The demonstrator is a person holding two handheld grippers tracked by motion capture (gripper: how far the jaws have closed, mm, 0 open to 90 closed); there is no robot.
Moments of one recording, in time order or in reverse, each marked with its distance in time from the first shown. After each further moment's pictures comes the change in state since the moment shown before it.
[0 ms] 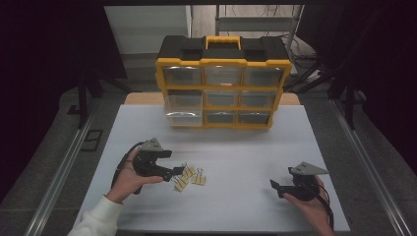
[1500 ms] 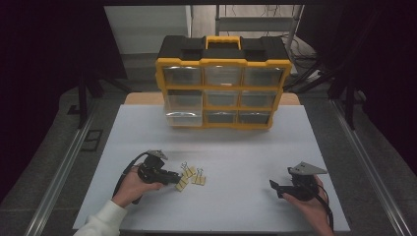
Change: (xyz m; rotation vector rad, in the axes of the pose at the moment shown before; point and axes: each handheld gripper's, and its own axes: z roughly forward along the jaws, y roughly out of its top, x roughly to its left) left arm 0.017 -0.030 0.033 0.224 -0.122 -0.152; right arm 0.001 0.000 0.002 0.009 0.000 -0.004
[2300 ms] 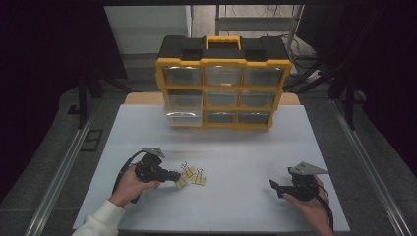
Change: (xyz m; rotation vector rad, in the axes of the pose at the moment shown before) left arm -0.005 0.004 -0.016 -0.053 -0.075 0.034; right arm 0.000 0.000 0.000 -0.003 -0.001 0.001
